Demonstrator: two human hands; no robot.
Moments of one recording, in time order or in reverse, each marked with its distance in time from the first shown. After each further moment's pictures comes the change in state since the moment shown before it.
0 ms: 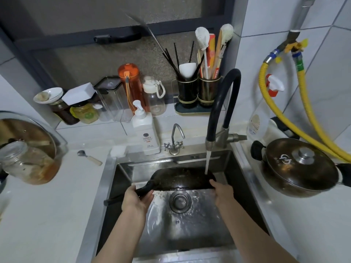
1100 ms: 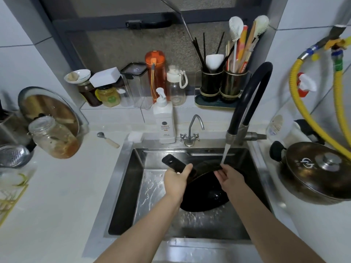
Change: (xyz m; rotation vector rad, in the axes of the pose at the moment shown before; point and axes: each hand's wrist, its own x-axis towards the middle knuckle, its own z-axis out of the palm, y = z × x) left_hand -0.023 -0.054 0.022 0.591 -0.287 0.520; right_hand -0.032 -0.028 0.025 0.344 -0.128 0.133
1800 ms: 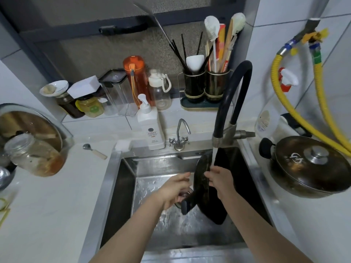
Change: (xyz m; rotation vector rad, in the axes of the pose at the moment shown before) left_hand 0.012 0.016 0.003 0.232 -0.592 -0.255; right_hand 0.014 0.007 -0.009 -0.707 -0.063 -0.384
